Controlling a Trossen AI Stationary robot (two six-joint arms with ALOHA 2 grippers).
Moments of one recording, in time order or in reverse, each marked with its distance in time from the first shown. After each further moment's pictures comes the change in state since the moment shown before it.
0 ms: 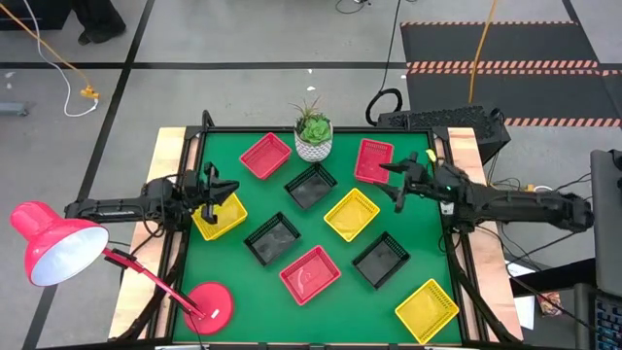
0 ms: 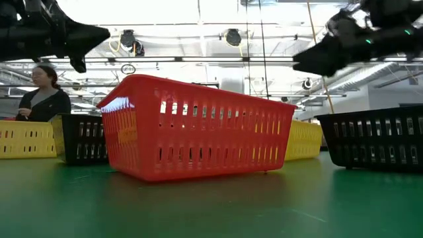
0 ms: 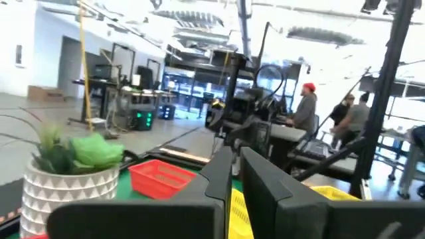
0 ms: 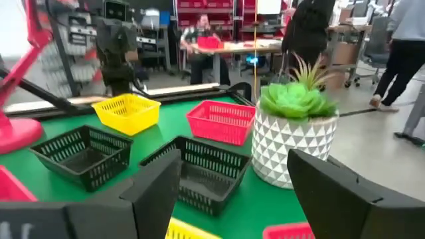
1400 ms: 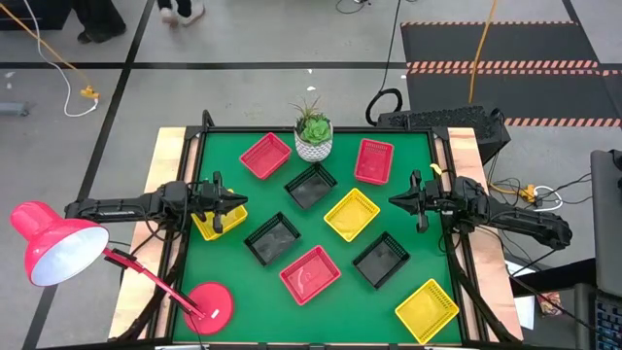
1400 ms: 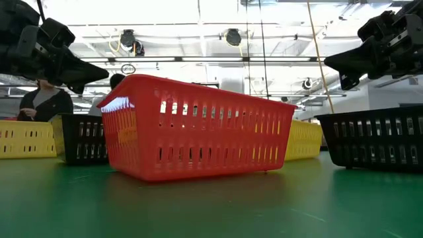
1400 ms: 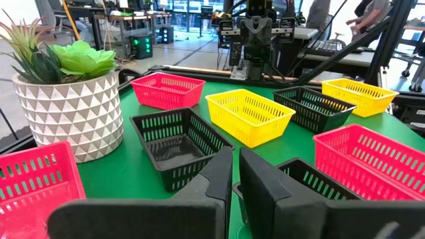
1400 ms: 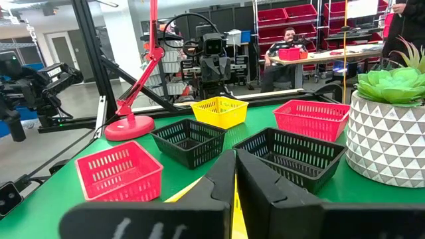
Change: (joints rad) left arm -0.002 0.000 -0.007 -0.342 0.063 0.103; right arm 0.002 -0.607 -0.211 -0.259 -0.345 0.115
